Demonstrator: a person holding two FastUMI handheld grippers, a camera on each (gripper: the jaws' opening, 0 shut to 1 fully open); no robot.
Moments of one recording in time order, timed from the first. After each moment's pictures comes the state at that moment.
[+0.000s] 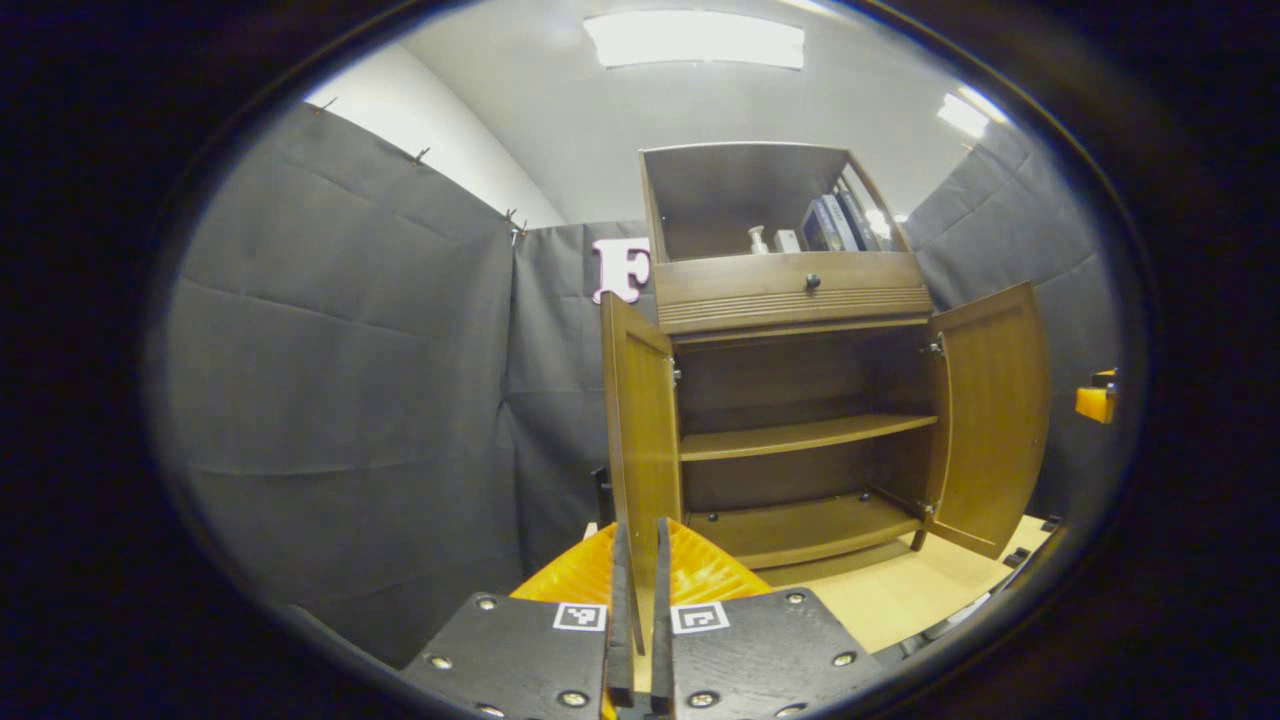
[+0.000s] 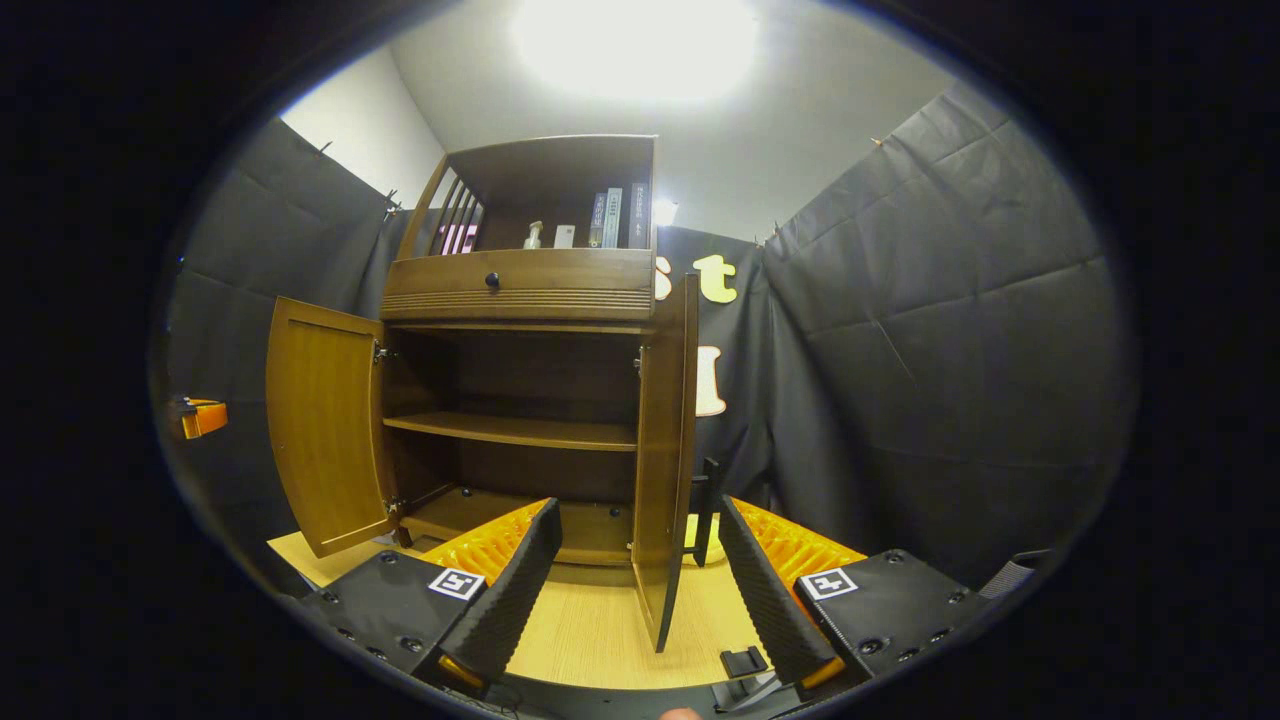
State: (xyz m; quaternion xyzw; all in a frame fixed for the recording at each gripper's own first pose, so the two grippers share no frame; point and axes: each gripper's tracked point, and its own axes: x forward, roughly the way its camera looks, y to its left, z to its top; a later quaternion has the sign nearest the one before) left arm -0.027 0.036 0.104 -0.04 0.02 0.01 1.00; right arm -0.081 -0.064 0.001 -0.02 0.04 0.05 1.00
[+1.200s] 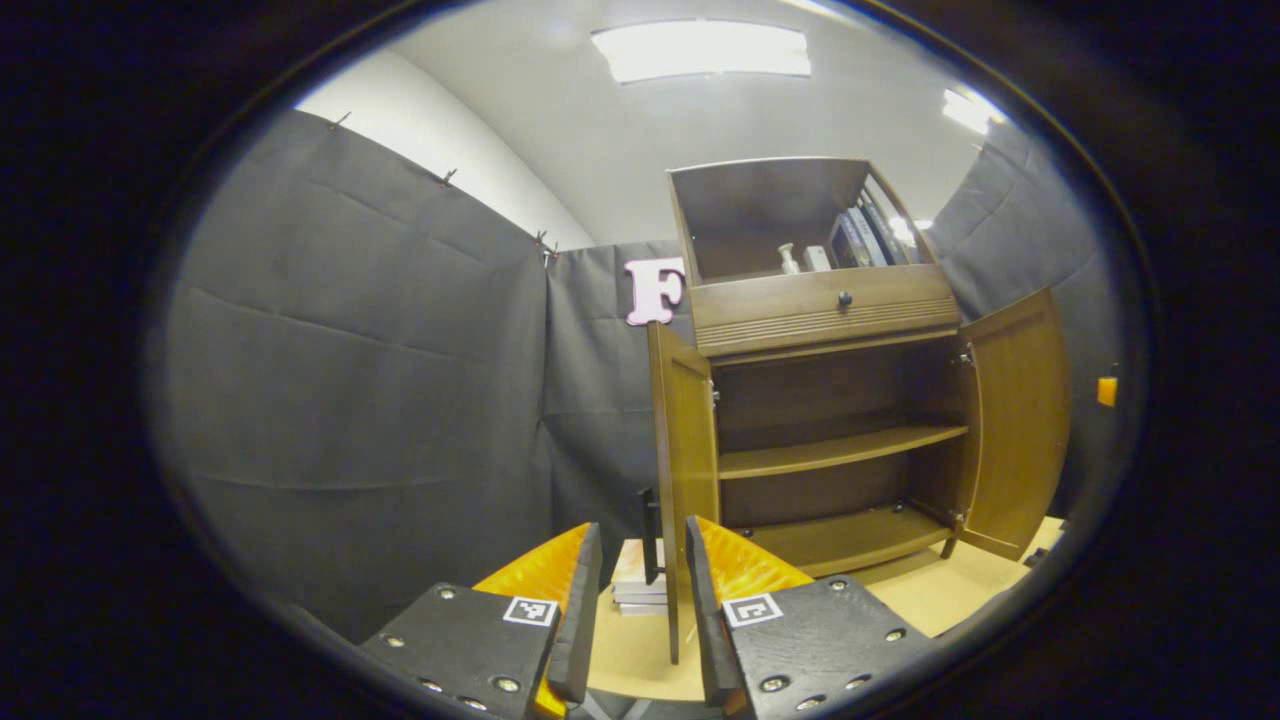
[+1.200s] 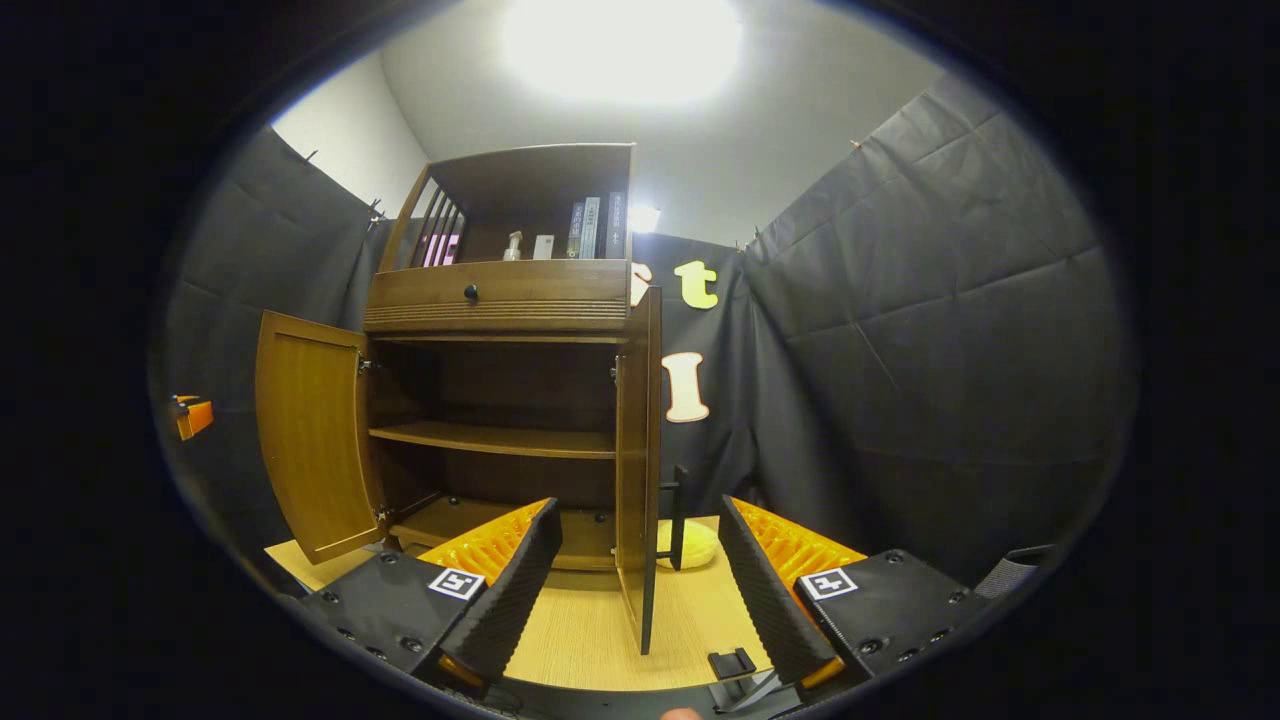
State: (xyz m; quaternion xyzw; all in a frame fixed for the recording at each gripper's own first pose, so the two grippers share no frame) left arm -0.032 0.054 0.117 -0.03 0.00 0.05 1.00; right arm -0.082 -0.083 0.012 -0.01 0.03 0.03 1.00
